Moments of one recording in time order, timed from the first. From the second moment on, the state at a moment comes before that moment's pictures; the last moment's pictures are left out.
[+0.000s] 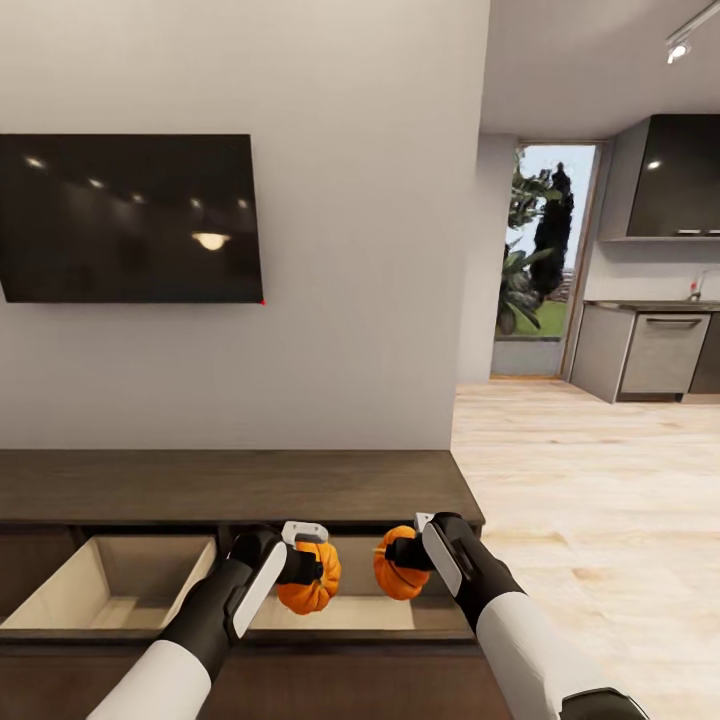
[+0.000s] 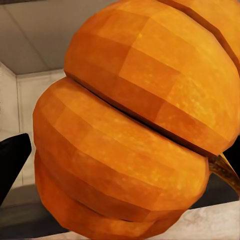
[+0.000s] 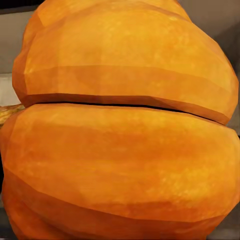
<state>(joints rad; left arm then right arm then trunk) -0.57 -0.07 -0.29 -0.95 0.32 0.95 0.21 -0.73 0.17 0.08 -0.59 -0.27 0.78 -0.18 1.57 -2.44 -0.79</state>
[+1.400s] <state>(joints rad) -0.59 -0.07 -0.29 -0.93 0.33 0.98 0.24 -0.73 0.17 0.08 -0.59 -0.27 0.82 -0.18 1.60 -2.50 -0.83</state>
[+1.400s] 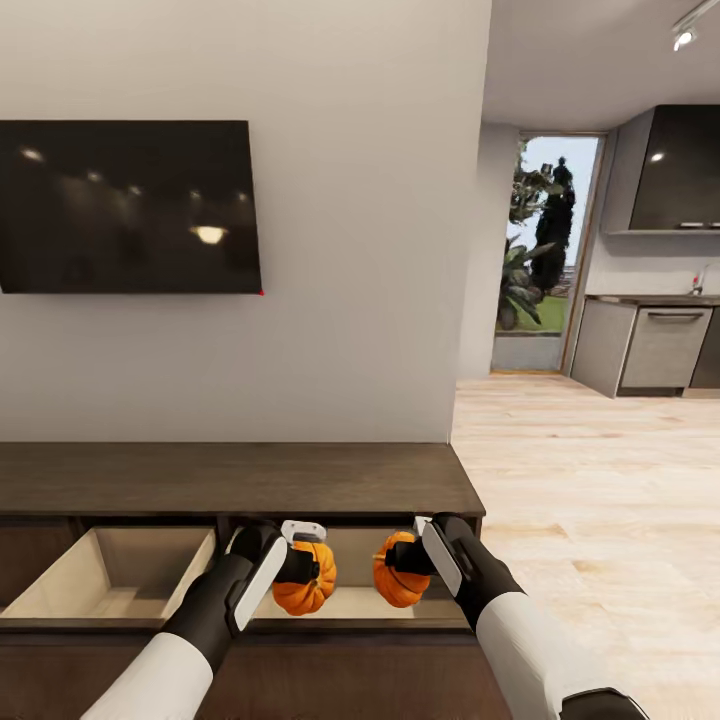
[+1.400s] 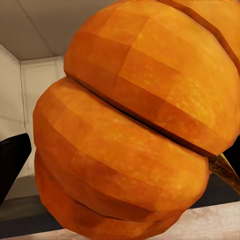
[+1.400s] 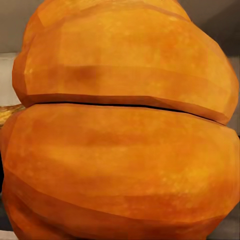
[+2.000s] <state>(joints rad) -0.59 -0.07 -0.29 -0.93 0.33 0.96 0.24 -0.73 0.17 0.08 -0.59 -0.27 0.82 -0.18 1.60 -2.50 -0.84</state>
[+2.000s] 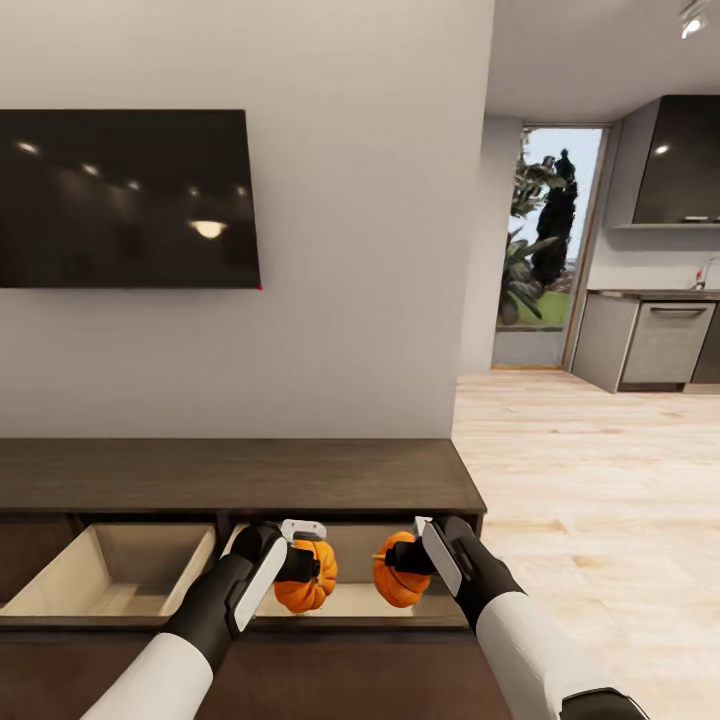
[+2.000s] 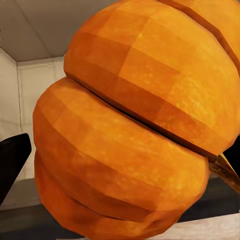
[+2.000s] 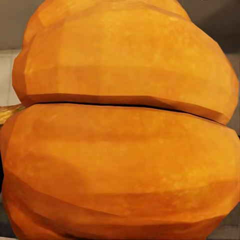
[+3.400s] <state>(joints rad) -0.65 -0.09 -0.29 -0.81 0.33 0.96 0.24 -0.73 0.17 0.09 -0.58 -0.27 0.88 -0.18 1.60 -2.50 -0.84</state>
